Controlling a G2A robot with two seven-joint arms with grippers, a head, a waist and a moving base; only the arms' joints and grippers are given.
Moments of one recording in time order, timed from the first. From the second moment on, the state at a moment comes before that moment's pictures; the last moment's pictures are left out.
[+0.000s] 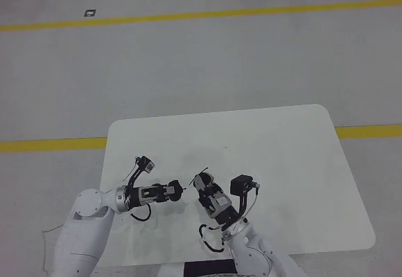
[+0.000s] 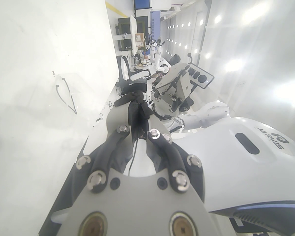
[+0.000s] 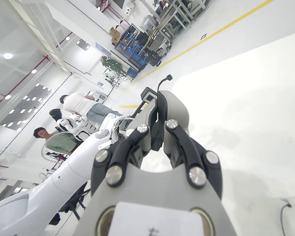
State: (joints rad) left arm 1.52 -1.19 -1.49 -1.44 -0.37 -0.34 -1.39; right arm -1.85 -1.38 0.94 -1.92 -0.85 -0.08 -0.12
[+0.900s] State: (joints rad) left arm 1.52 -1.19 -1.49 -1.44 -0.37 -0.34 -1.39; right arm -1.81 -1.36 0.90 -1.89 -0.85 -0.04 -0.14
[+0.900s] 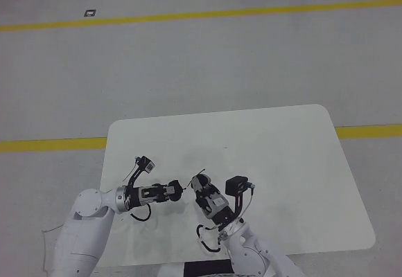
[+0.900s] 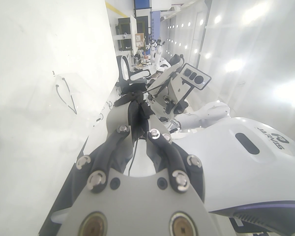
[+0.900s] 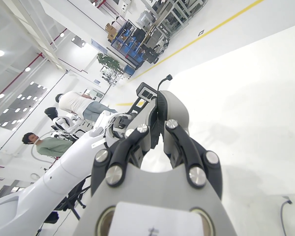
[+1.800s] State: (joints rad) left arm 1.52 -1.19 -1.49 -1.44 -0.37 -0.34 -1.39; right arm -1.79 -1.35 0.86 -1.87 -0.85 0.01 -0.14
